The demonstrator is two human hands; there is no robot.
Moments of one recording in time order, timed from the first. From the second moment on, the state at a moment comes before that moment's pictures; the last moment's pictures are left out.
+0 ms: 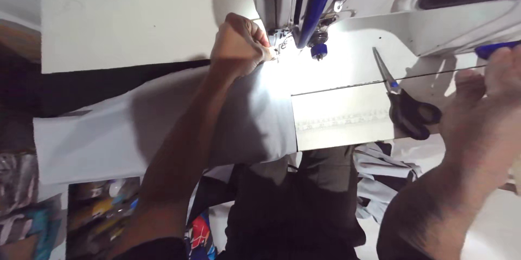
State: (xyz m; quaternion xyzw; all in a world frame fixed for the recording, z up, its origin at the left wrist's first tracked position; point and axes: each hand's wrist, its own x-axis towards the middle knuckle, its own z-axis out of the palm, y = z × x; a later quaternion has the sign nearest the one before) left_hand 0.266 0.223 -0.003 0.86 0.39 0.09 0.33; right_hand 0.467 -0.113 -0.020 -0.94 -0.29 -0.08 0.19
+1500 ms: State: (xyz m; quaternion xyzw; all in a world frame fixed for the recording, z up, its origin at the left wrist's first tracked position) left_hand 0.150 0.147 -0.045 0.97 -0.15 0.05 0.21; right_hand 0.221 -0.121 -0.102 -0.56 -0.28 0.33 0.70
